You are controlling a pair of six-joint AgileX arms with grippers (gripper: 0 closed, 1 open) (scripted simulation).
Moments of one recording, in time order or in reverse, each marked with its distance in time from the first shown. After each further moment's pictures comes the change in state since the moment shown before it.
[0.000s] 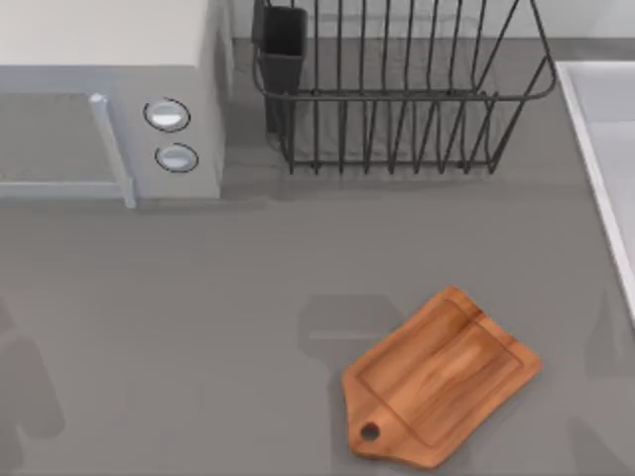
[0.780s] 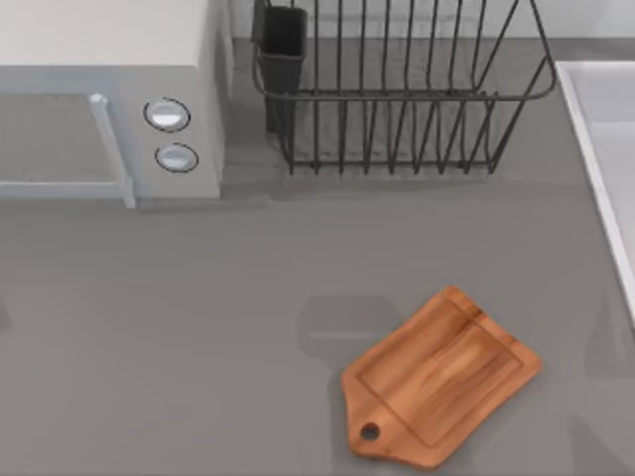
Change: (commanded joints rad) left arm 0.137 0.378 0.218 -0.212 0.178 0.382; right arm 0.000 0.000 0.000 0.000 0.000 0.000
